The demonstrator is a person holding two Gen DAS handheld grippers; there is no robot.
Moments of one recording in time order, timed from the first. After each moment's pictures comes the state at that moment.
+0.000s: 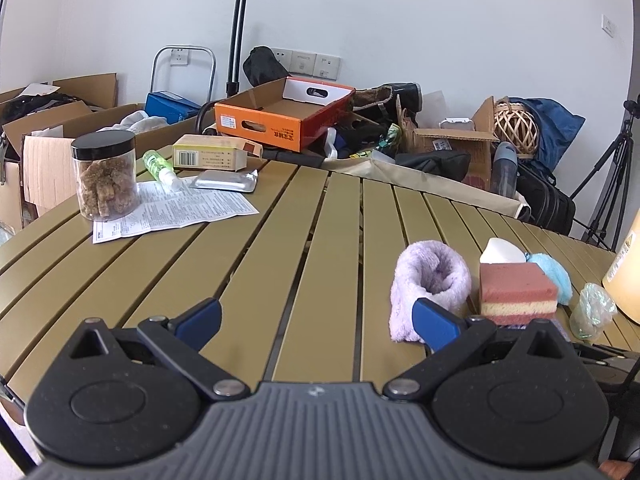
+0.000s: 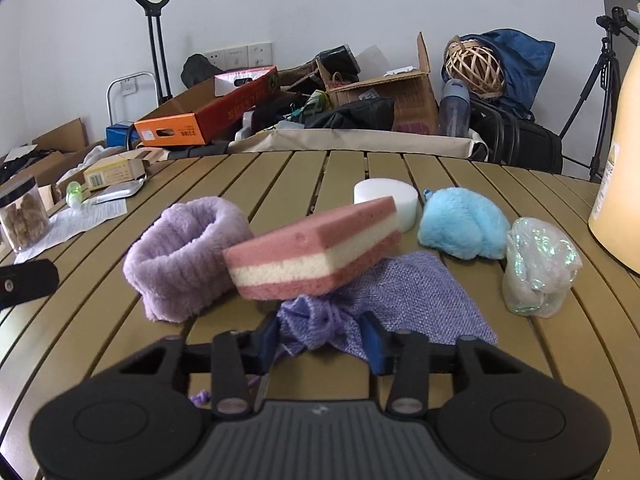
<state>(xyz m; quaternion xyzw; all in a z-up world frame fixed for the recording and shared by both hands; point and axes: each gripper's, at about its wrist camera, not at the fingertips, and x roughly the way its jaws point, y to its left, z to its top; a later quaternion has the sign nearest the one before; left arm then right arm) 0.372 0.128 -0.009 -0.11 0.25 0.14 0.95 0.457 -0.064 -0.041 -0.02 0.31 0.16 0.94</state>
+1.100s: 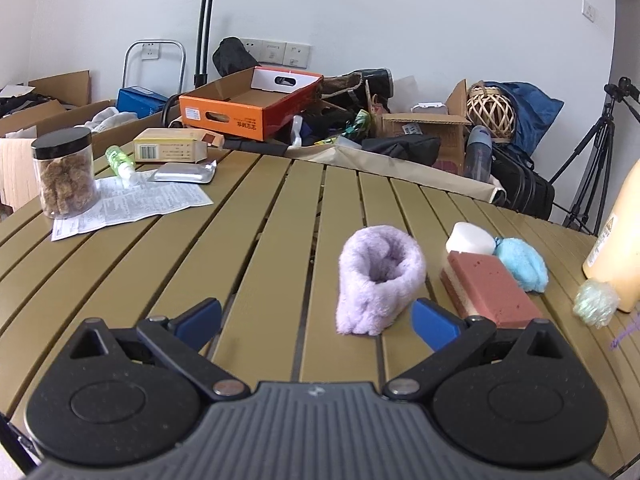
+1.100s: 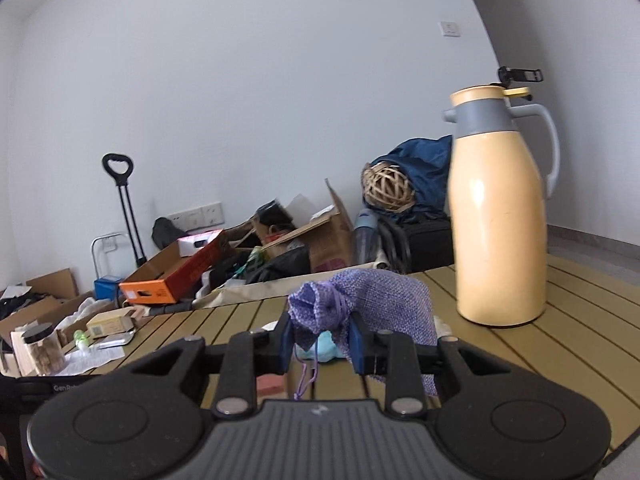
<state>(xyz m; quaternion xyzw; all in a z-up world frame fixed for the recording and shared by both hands) 0.393 0.098 -0.012 -0.11 0.26 0.11 0.95 0.355 -0.226 0.027 0.10 0.12 0.10 0.98</state>
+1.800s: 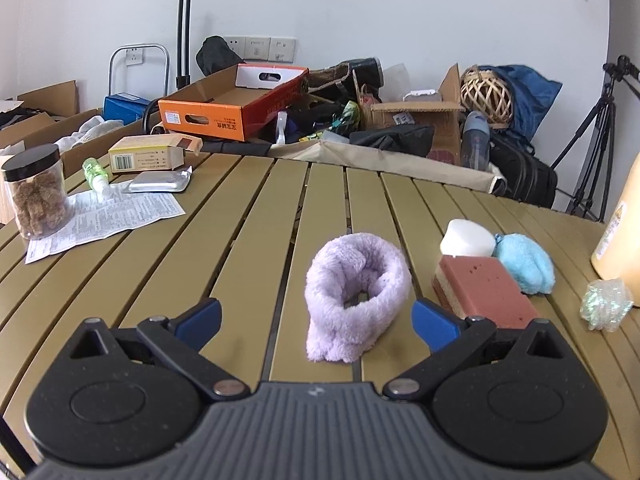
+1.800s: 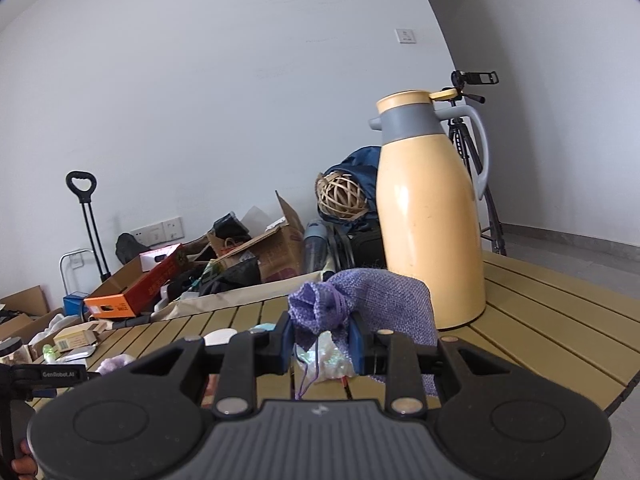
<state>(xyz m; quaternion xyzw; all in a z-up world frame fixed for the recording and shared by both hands) 0.436 0.079 -0.016 -0.08 0.28 0.11 0.95 0.348 -0.276 0.015 0.11 0.11 0.06 0.99</state>
